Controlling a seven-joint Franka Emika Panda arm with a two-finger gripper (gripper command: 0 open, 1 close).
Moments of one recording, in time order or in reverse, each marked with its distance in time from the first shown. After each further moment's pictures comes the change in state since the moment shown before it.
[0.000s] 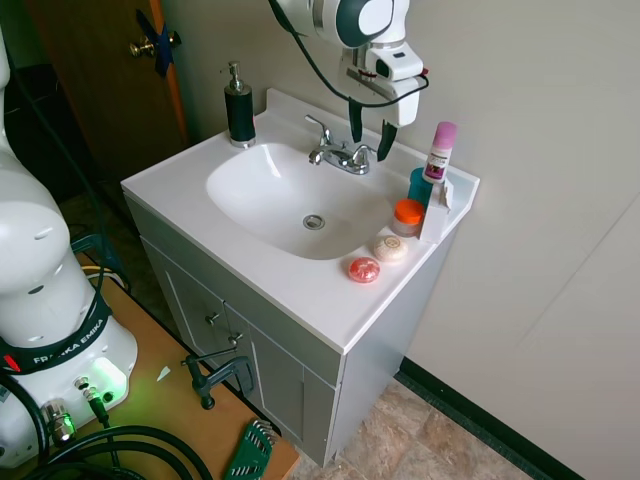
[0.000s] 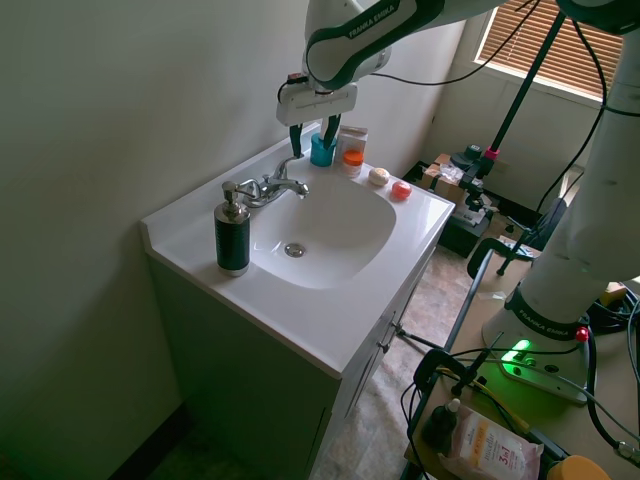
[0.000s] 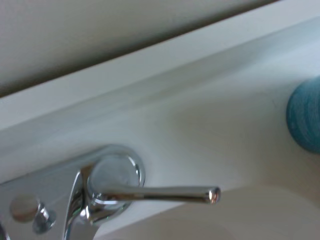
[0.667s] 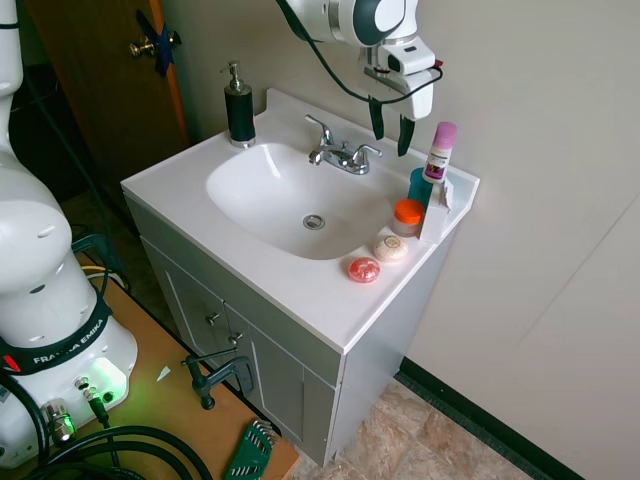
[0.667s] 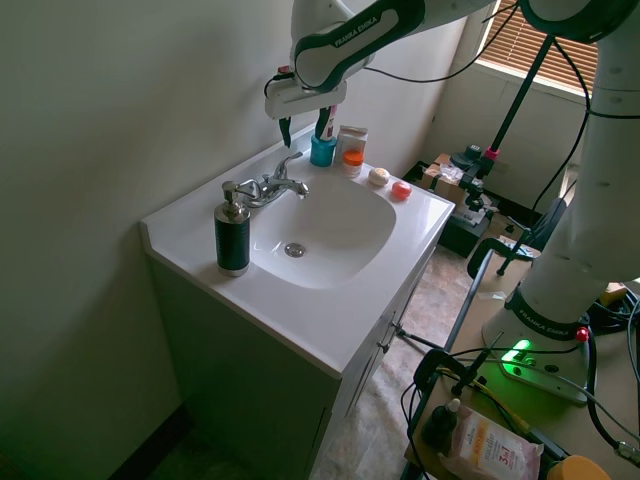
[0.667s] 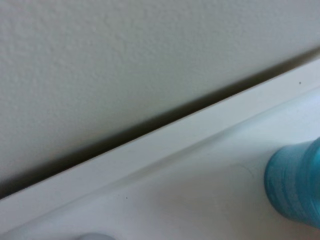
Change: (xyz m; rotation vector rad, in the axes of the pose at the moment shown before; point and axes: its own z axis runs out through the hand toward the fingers) arm 0.024 -0.029 0.000 0.010 0.070 0.055
